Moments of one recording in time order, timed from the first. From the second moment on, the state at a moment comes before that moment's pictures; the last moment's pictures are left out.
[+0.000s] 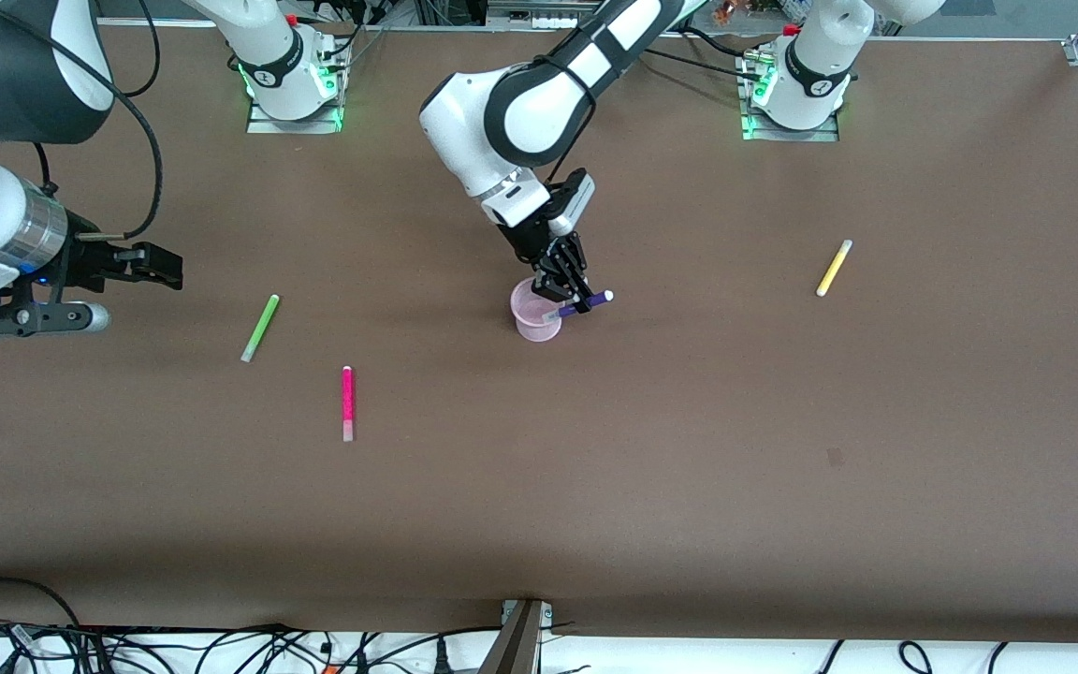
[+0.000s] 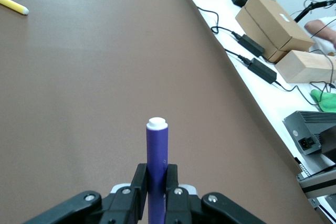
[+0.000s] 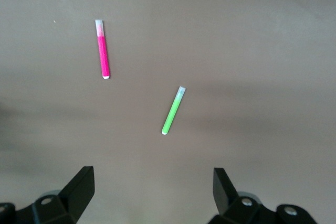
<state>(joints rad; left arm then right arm) -0.96 0.72 -0.04 -1.37 0.86 1.73 -2.69 0.25 0.23 -0.17 -1.49 0.00 1.58 0.02</state>
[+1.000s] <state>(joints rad) -1.03 0.78 -0.02 -1.35 0.86 1.72 -2.70 0.35 0.58 -0.16 -1.65 0.07 2.12 0.05</state>
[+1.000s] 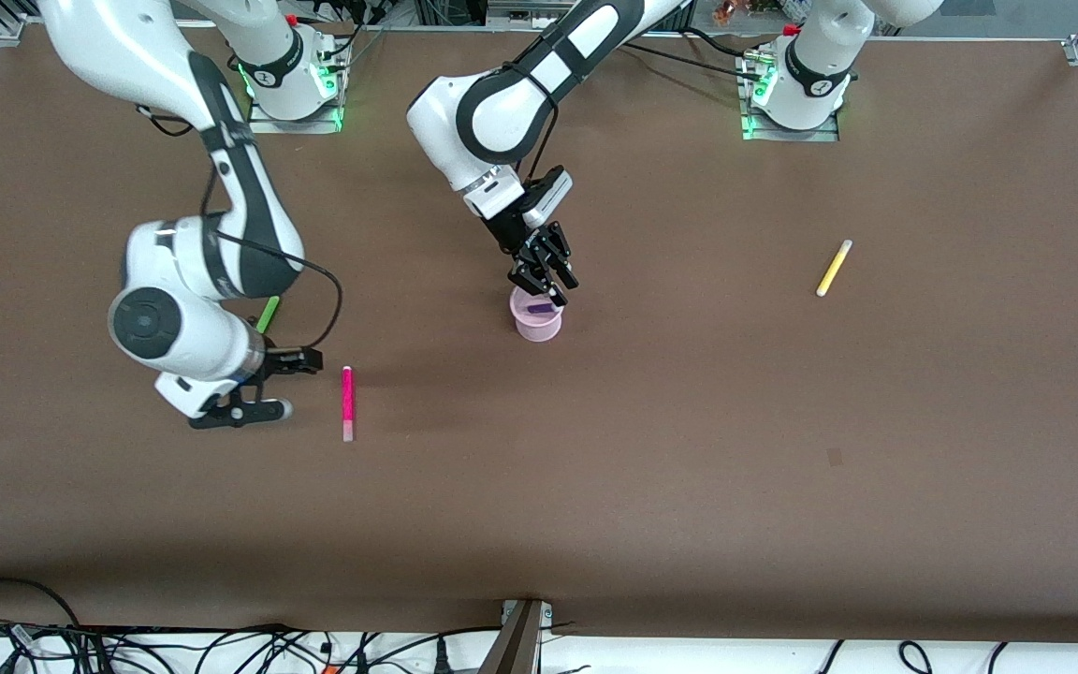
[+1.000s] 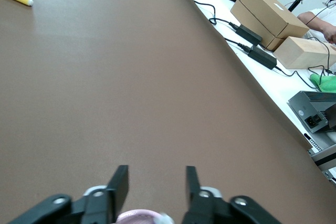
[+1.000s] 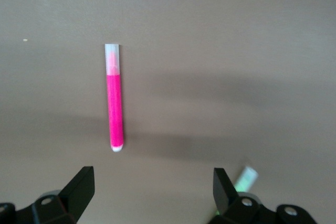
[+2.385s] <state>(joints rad) -0.39 0.32 -0.02 -1.30 0.11 1.72 -1.17 0.39 0.64 -0.14 -1.84 0.24 2.41 0.09</state>
